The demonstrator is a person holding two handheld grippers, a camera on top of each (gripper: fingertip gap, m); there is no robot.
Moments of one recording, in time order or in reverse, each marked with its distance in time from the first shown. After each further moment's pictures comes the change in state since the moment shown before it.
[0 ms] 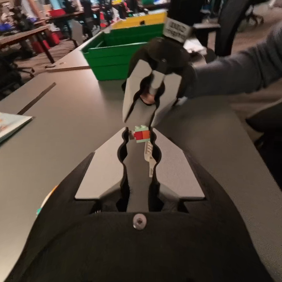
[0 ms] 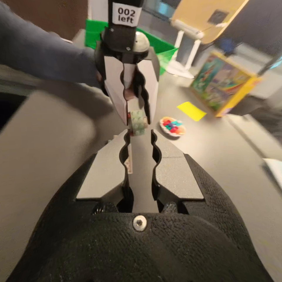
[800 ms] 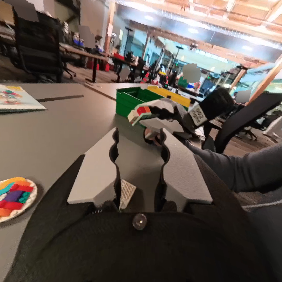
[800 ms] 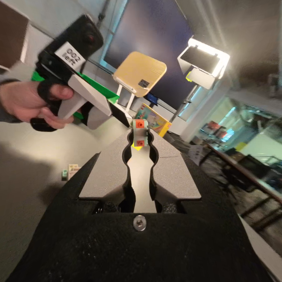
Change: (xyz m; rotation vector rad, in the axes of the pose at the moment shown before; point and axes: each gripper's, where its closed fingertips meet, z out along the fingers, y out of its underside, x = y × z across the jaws) left arm -0.006 -0.071 -0.005 0.336 -0.243 -0.480; right arm 0.042 -0.060 -0.051 0.270 0.393 -0.189
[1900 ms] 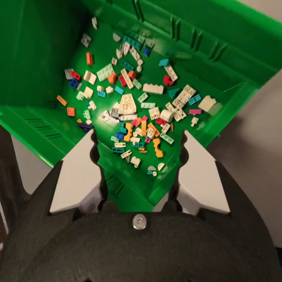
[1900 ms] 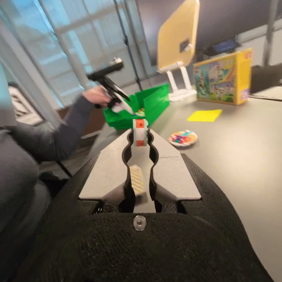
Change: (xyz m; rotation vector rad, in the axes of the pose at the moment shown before) left arm -0.186 0.035 -0.336 -1.008 -1.300 -0.189; right arm -0.015 0.044 0.009 -0.031 -0.363 0.884
